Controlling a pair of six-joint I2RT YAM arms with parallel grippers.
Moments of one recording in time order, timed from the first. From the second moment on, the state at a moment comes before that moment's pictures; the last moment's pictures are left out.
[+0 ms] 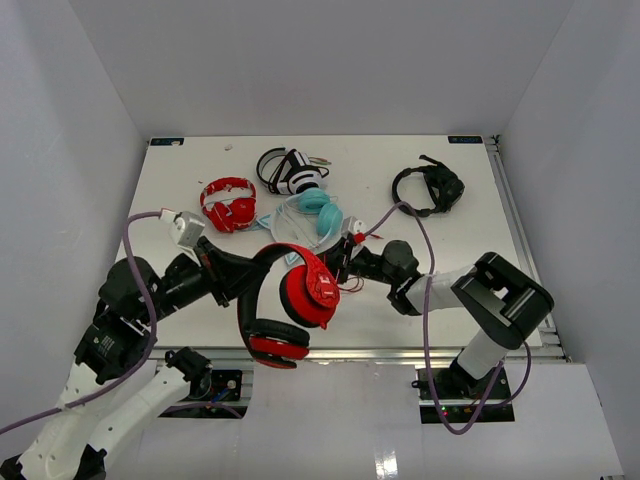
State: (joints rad) left arm -0.60 0.50 0.97 -0.46 0.39 -0.49; right arm 0.78 1.63 0.50 1.25 -0.58 0.16
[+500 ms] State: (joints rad) left arm -0.60 0.61 0.83 -0.47 0.63 -0.33; right arm 0.68 1.38 0.88 0.80 -0.62 -0.04
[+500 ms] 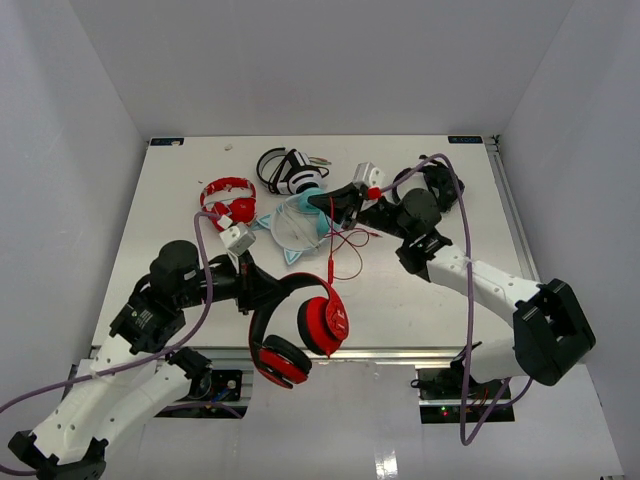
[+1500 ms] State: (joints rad) left arm -0.61 1.06 0.92 -0.71 -0.24 -0.29; right arm 0.69 1.44 1.25 -0.29 -0.63 -0.11
